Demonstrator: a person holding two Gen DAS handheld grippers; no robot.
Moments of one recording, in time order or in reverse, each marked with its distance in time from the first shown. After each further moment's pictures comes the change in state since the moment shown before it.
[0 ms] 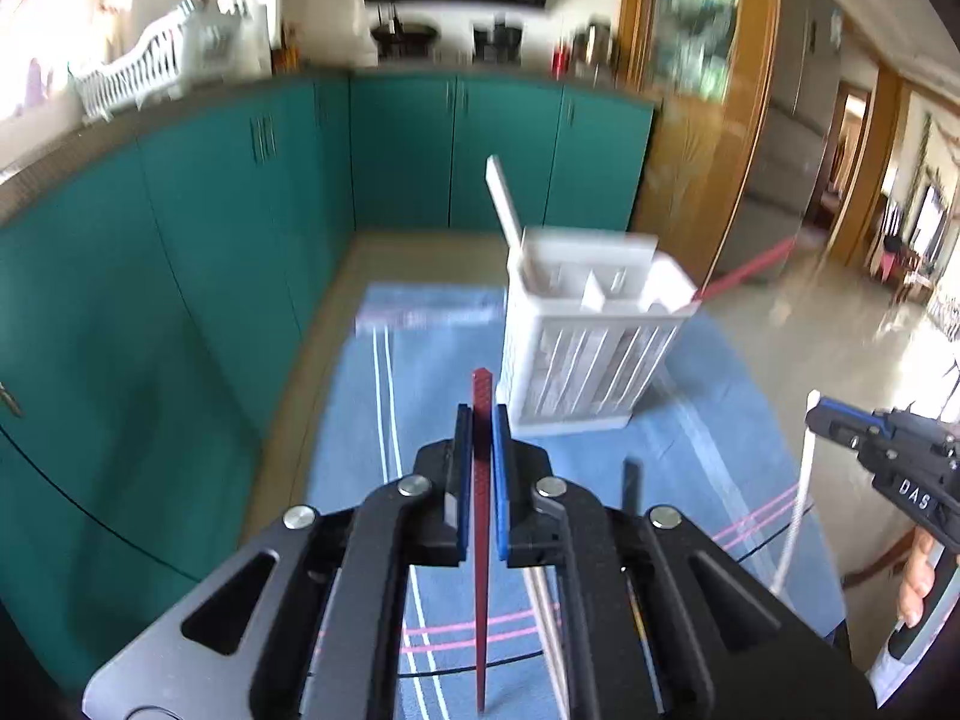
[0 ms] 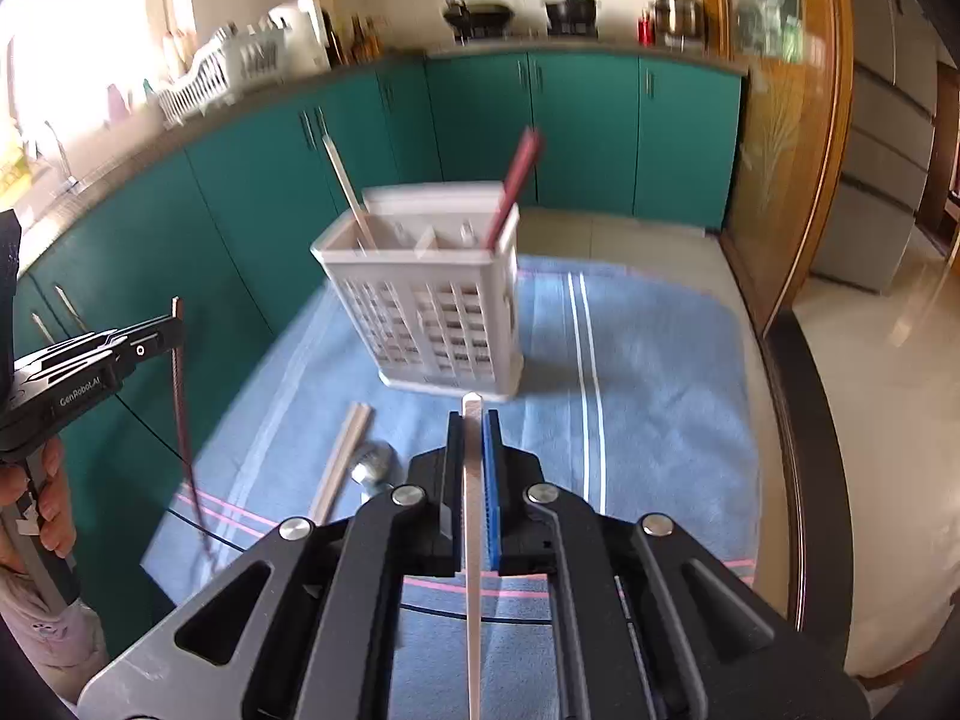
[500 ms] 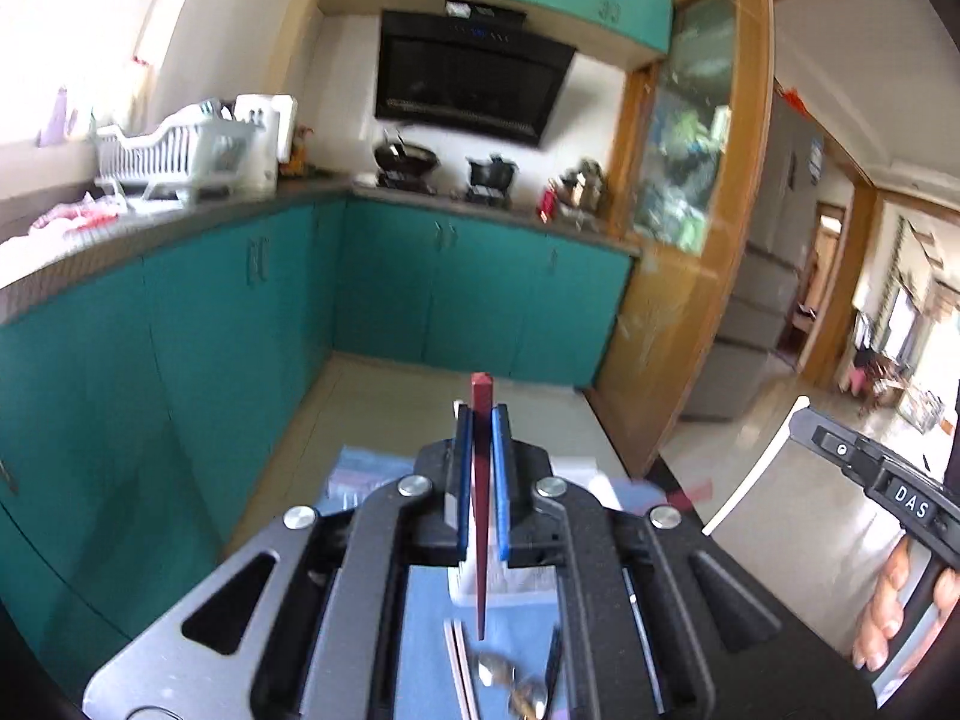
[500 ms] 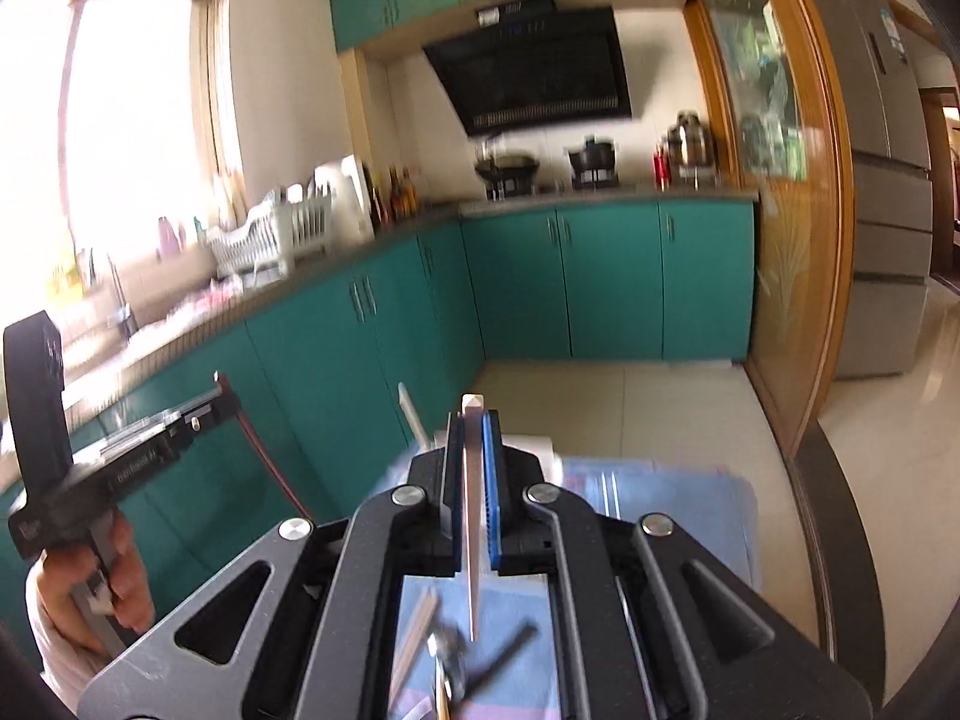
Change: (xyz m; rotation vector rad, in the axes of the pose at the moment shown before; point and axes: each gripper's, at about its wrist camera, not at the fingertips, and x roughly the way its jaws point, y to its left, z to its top) left arm -0.047 0.003 0.104 -0.101 -0.296 -0.061; right arm -0.069 0.009 0.119 0.033 -0.353 0.077
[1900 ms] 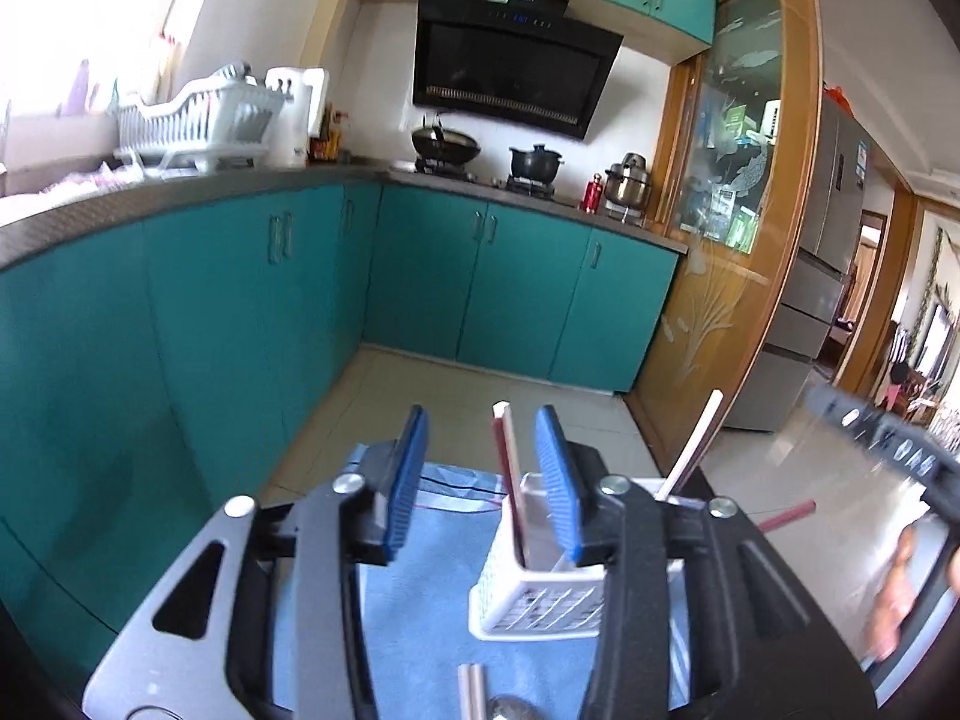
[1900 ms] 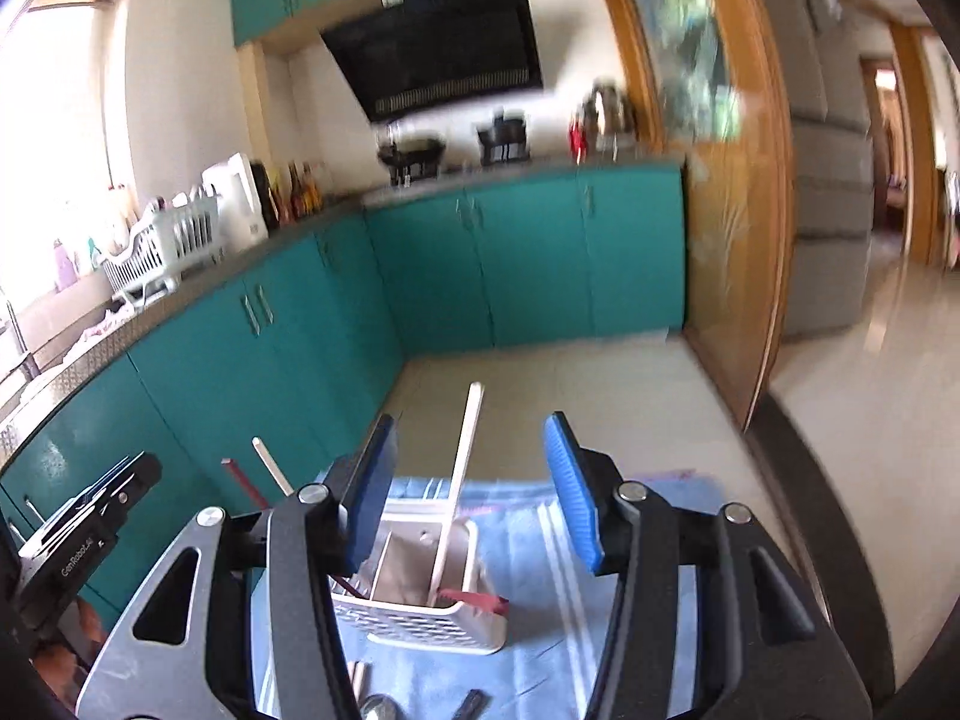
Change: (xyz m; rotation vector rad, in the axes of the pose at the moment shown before) left arm 0.066 0.009 -0.050 -0.021 0.006 0.104; right arm 0.071 -0.039 -0.022 0.061 0.018 -0.215
